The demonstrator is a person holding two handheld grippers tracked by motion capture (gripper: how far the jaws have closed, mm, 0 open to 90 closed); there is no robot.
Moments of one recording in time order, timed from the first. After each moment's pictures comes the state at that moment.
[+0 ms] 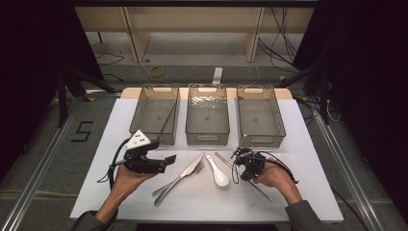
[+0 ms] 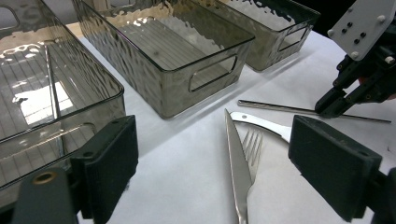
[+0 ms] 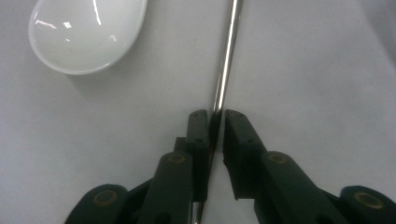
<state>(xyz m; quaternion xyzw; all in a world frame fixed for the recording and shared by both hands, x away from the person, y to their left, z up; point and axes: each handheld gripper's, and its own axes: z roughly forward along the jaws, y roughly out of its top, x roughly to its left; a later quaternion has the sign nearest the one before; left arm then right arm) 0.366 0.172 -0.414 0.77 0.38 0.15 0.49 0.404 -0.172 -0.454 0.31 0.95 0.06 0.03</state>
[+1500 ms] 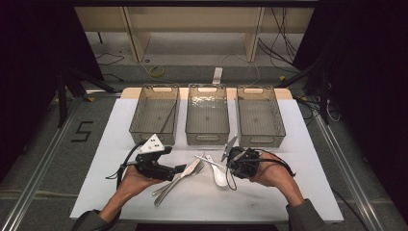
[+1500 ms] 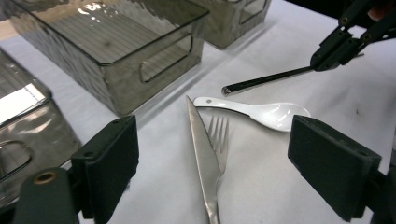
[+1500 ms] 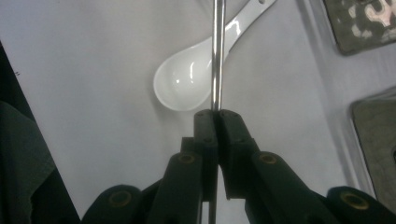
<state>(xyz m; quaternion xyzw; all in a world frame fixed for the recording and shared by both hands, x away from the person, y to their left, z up) 0.363 0.143 -0.420 0.82 0.30 0.11 0.46 0.374 -0.142 -0.396 0.17 0.98 0.11 0.09</state>
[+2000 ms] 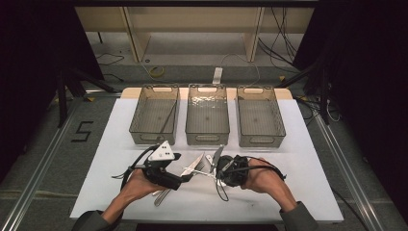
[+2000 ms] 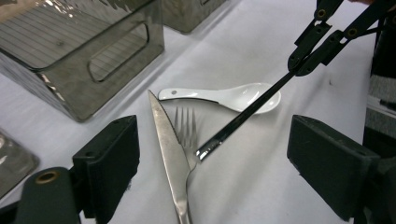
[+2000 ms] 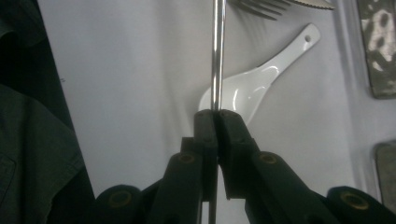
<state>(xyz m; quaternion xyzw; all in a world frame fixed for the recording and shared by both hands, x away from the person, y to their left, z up) 0.353 0.123 -0.424 0.86 0.24 0.10 0.44 0.353 -0.113 -0.397 0.11 0.99 0.10 0.08</state>
